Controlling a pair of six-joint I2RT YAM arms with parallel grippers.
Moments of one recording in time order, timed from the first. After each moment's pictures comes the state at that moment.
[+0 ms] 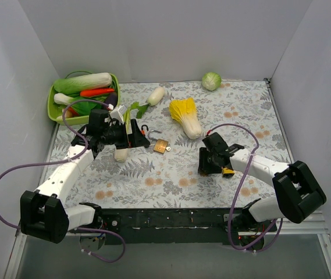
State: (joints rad) left arm -0.26 1.19 0.90 -0.39 0.63 -0.44; right arm 0.62 1.38 0.69 -0.46 0.02 0.61
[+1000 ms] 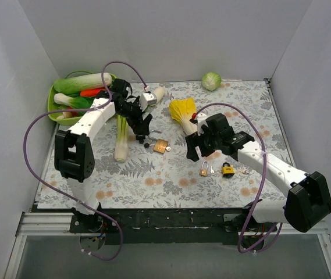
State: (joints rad) left arm -0.29 1.80 1.55 -0.81 0.64 0.54; right arm 0.60 1.28 0.90 -0.47 -0.21 0.12
